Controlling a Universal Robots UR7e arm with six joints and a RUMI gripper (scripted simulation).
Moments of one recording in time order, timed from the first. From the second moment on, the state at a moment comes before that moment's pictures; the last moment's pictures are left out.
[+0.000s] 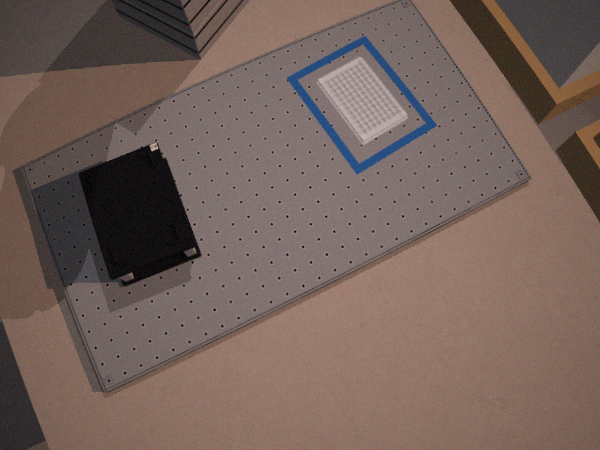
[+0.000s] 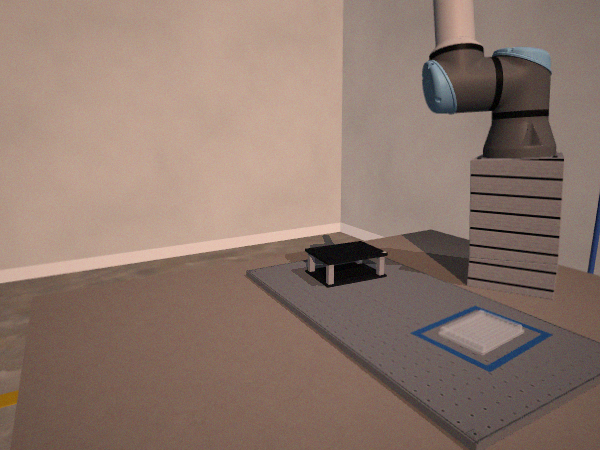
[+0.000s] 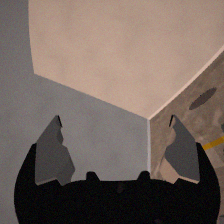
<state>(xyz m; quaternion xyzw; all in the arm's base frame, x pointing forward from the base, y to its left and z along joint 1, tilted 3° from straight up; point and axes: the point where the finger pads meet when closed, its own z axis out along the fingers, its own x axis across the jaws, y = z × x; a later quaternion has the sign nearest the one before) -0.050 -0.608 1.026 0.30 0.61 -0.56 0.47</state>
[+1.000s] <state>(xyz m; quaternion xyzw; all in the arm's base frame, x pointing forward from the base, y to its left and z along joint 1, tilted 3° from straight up) -0.014 -0.689 0.950 0.29 0.65 -0.51 0.48</state>
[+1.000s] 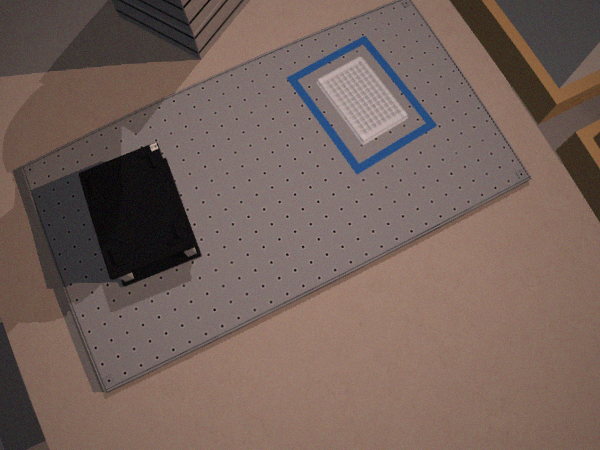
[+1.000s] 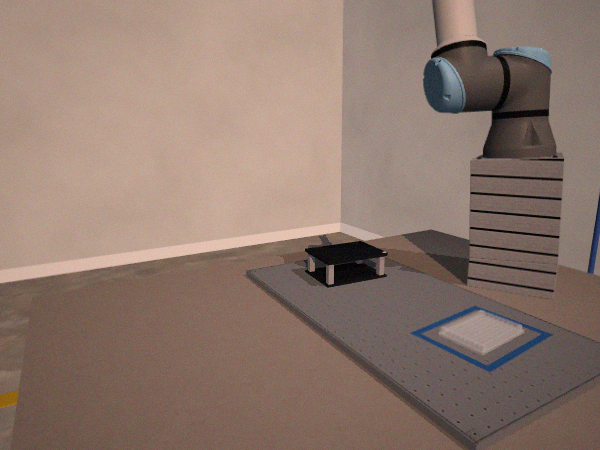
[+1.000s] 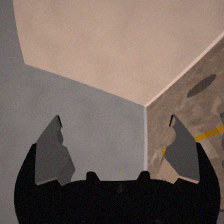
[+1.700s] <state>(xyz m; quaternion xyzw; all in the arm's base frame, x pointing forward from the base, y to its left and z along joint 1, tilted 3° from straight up) 0.030 -0.739 0.887 0.27 0.68 -0.48 0.48</state>
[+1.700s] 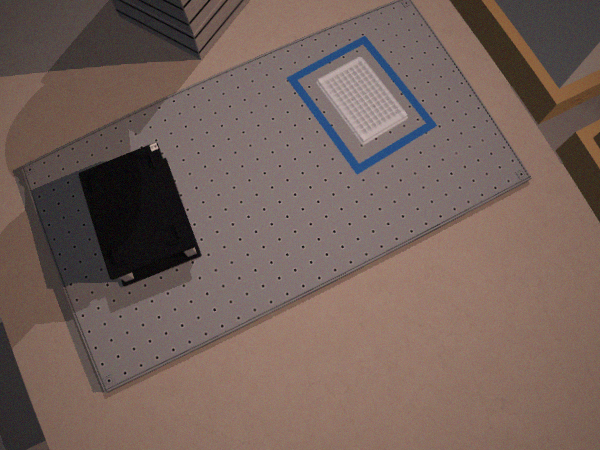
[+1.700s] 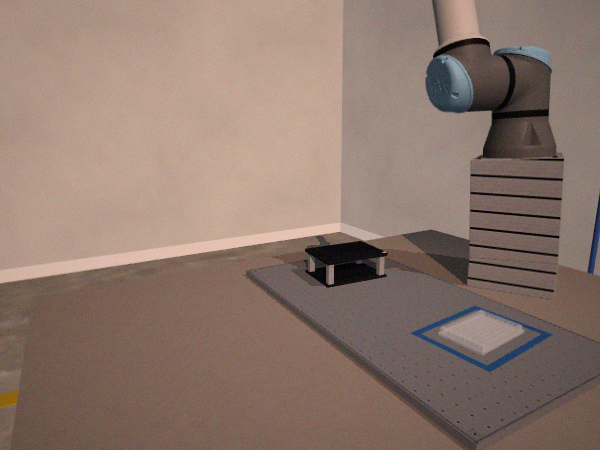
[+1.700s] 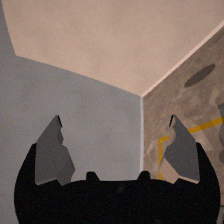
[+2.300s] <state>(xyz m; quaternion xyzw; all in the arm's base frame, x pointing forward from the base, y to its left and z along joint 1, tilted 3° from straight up) 0.076 -0.772 0.832 0.26 0.70 -0.46 0.48</state>
